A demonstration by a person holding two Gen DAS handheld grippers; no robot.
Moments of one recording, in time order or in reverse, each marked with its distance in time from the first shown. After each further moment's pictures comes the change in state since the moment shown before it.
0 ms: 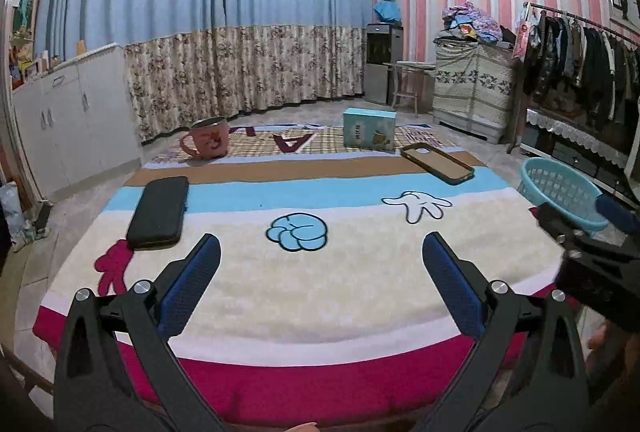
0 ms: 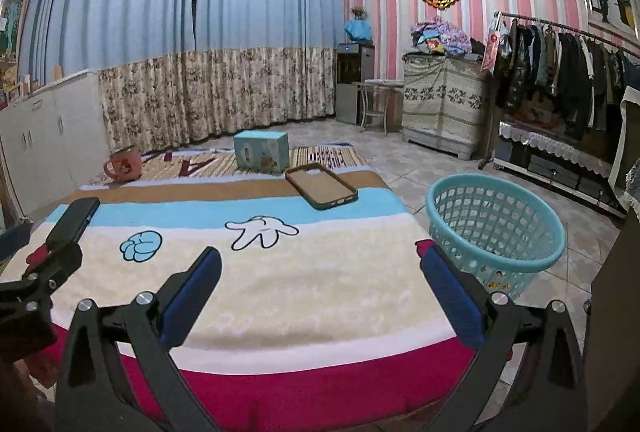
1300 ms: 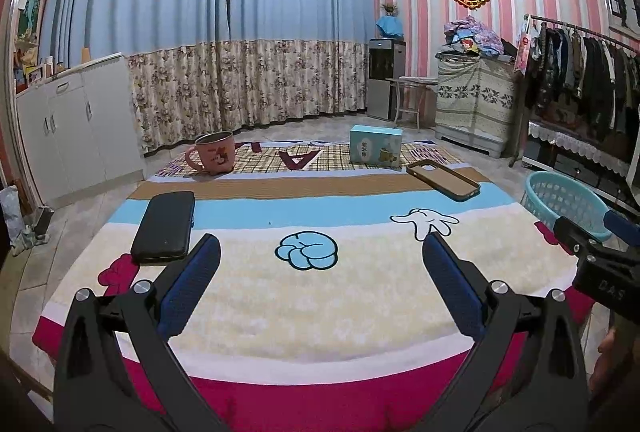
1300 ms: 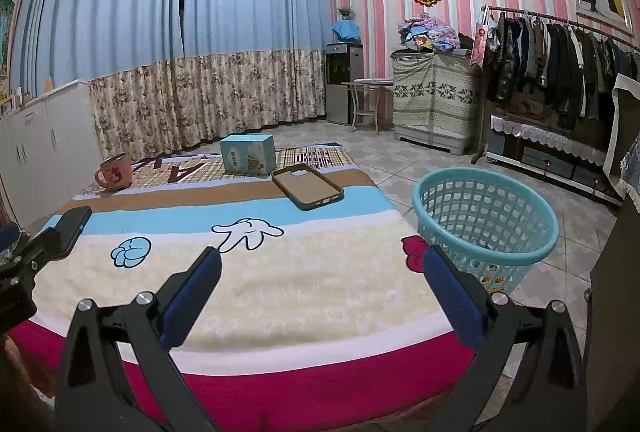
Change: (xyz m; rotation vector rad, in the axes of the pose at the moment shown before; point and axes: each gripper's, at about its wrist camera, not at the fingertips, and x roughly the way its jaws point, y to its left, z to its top) left arm 0.002 0.011 0.004 -0.006 -0.055 -0.005; right arm 0.008 -0.018 -0.004 0.049 0.017 -0.011
